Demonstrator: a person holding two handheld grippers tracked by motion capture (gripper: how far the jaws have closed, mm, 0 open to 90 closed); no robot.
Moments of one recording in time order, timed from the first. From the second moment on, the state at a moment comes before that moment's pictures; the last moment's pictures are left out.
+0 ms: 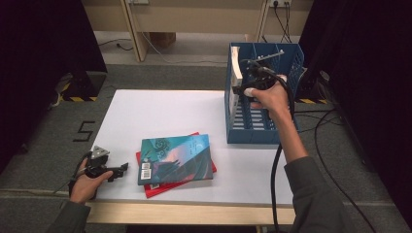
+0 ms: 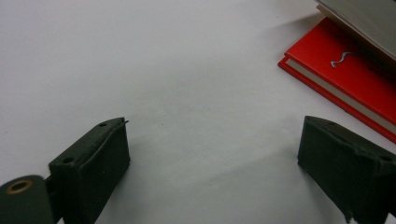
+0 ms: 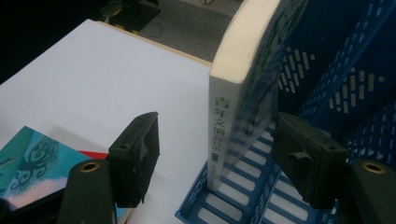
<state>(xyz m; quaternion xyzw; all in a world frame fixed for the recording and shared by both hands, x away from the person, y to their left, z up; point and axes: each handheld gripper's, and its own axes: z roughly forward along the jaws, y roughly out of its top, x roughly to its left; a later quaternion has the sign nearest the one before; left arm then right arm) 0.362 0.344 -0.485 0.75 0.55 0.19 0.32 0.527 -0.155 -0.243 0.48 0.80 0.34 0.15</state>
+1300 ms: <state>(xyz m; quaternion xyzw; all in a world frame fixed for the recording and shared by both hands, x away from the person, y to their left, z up) 0.362 0.344 -0.485 0.75 0.55 0.20 0.32 0.456 -0.197 -0.298 0.47 0.79 0.39 0.10</state>
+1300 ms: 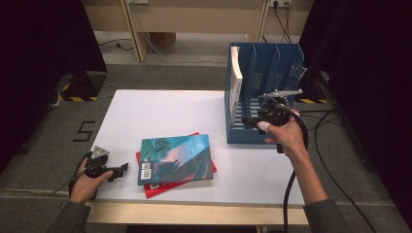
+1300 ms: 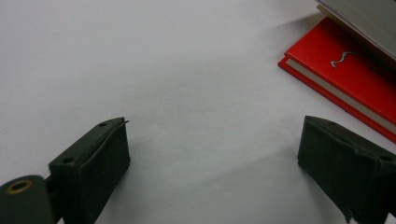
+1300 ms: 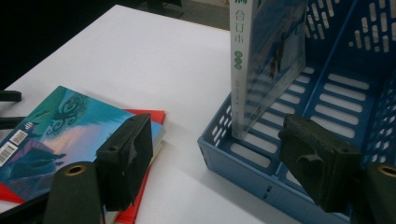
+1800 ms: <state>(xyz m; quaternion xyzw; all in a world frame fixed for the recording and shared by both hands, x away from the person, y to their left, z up) 0.362 0.344 -0.485 0.75 0.55 0.20 0.32 0.434 -0.195 -0.331 0.46 0.77 0.44 0.09</state>
